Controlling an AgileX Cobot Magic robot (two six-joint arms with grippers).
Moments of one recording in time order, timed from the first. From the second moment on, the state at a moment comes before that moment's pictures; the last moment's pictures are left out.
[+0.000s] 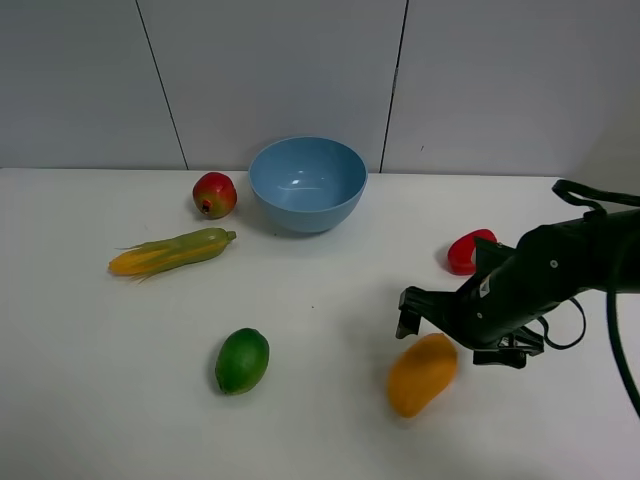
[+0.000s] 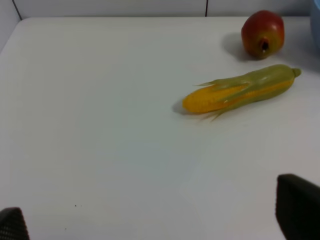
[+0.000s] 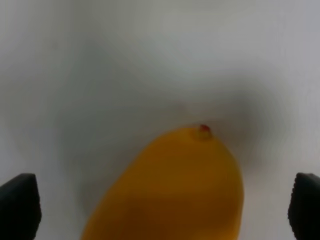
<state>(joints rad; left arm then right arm) -0.03 -0.01 -0.51 0.15 1.05 -0.14 0.47 1.57 -0.61 0.21 0.41 0.65</state>
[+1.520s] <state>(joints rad) -0.03 -0.01 -0.51 0.15 1.05 -0.14 0.51 1.71 -0.61 0.23 0.39 0.59</state>
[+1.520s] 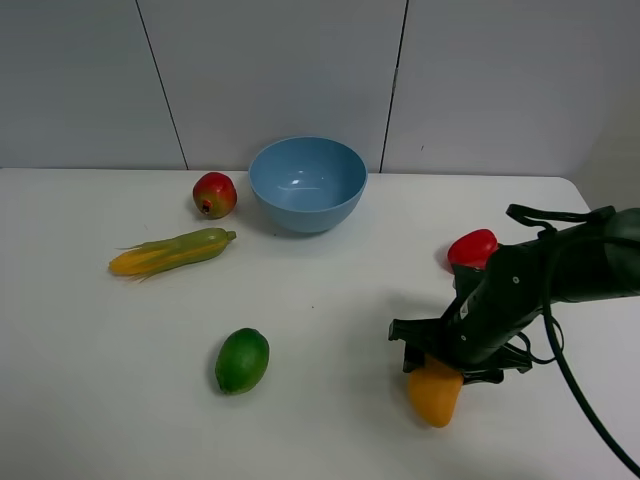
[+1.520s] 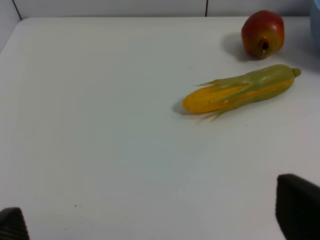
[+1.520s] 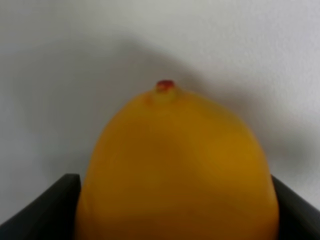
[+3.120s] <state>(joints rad) -0.03 -0.01 -0.51 0.15 1.05 -0.14 0.49 1.90 -1.62 0.16 0.56 0.26</state>
